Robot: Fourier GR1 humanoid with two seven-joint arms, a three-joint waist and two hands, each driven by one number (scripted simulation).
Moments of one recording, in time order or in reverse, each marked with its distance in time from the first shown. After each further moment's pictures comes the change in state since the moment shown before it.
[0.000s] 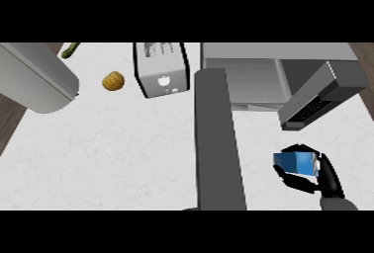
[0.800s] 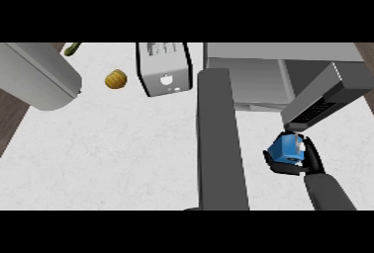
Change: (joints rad) left arm -0.037 0.006 0.035 0.023 0.040 -0.038 0.021; right arm -0.270 -0.002 -0.056 0.395 0.023 -0.107 -0.242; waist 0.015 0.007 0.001
